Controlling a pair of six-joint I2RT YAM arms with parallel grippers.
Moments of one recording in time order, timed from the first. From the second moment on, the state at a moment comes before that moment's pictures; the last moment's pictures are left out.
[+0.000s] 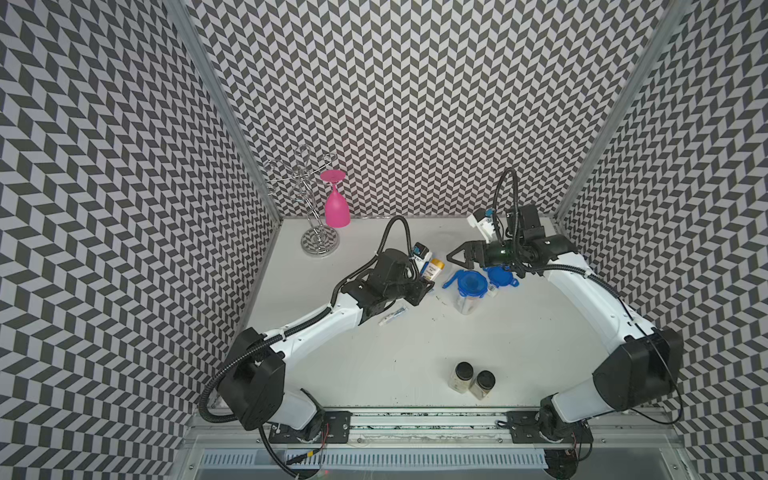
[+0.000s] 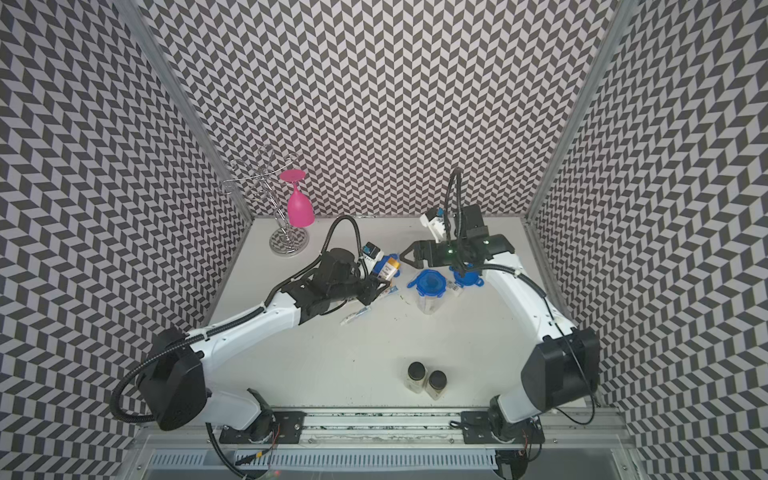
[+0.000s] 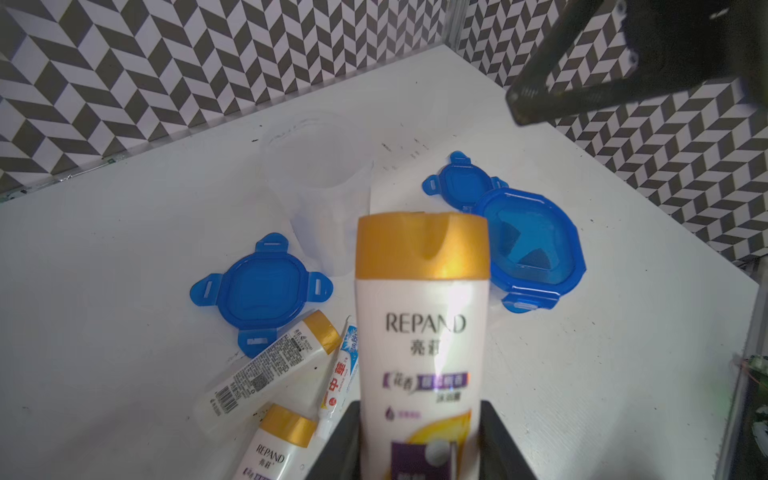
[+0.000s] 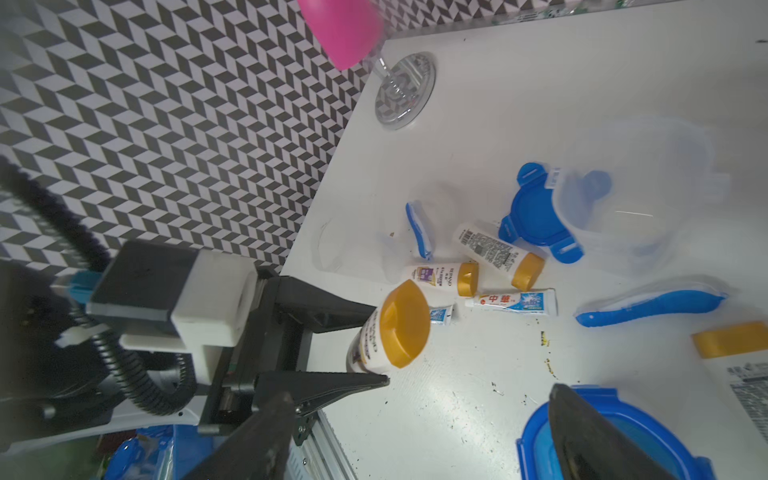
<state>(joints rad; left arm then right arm) -0.71 1.46 1.06 -0.16 0.18 -0.08 0.31 1.52 1.42 -0.70 -0.74 0.18</state>
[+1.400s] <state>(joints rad) -0.67 1.44 1.08 -0.10 0.14 -0.10 0.36 1.80 1.74 -0.71 -0.46 0.16</state>
